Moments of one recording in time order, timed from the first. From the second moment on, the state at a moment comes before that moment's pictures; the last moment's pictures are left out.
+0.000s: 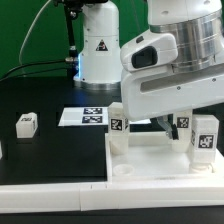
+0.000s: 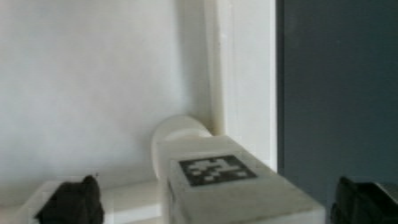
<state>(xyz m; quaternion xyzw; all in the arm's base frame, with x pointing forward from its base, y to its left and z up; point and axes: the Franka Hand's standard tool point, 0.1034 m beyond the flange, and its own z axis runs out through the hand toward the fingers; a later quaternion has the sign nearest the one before) 0.625 0.110 0.080 -0.99 0.04 0.03 0.11</state>
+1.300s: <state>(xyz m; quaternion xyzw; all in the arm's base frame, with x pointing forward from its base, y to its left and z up) 0.640 0.099 0.084 -0.85 0.52 0.07 0.09</state>
